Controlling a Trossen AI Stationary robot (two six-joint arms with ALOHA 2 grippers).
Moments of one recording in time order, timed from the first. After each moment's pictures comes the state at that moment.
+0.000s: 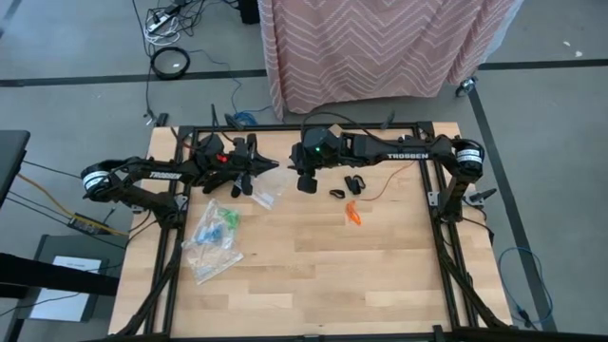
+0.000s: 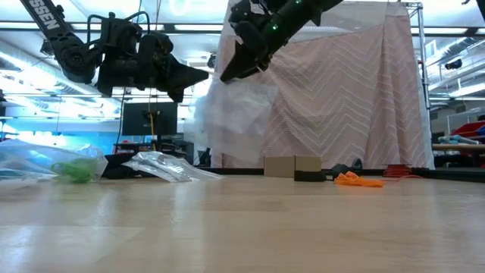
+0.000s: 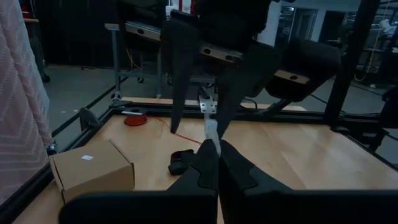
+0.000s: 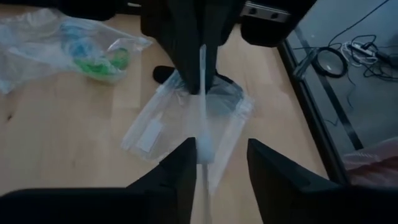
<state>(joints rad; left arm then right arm) 0.56 1.32 0.39 0.95 0.59 -0.06 -0.18 1.78 1.49 -0.35 0.08 -0.19</state>
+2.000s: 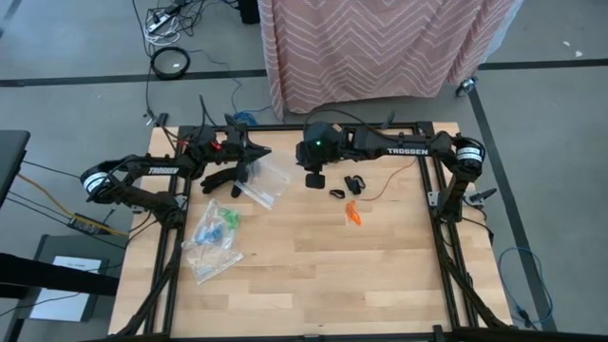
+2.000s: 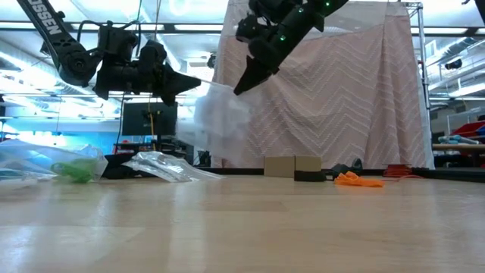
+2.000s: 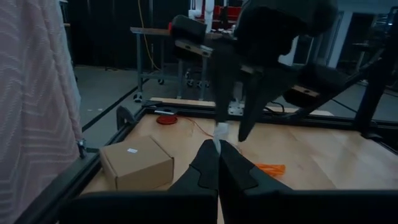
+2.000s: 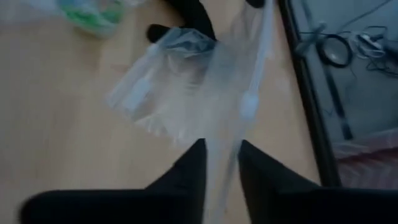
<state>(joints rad) 0.74 1.32 0.39 0.95 0.68 -0.06 -0.25 1.78 1.49 -0.45 0.05 -0.32</state>
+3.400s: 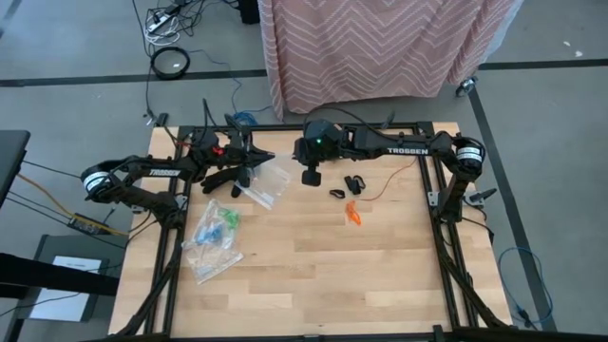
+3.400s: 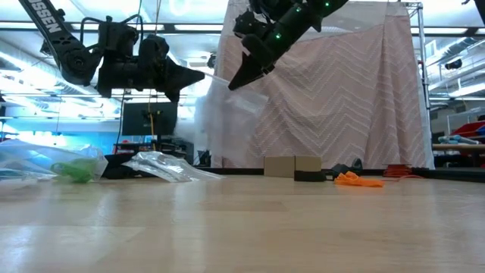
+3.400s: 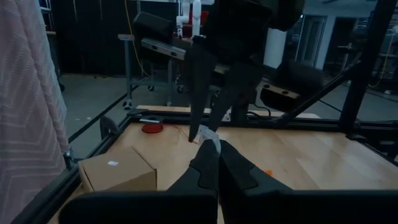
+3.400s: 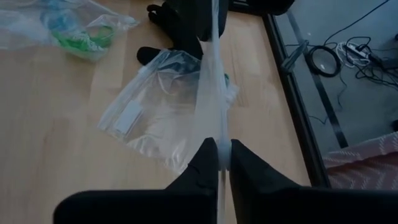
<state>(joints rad) 0.67 1.32 0.39 0.99 0.65 -0.06 -0.25 1.78 1.49 -0.39 0.06 -0.30</state>
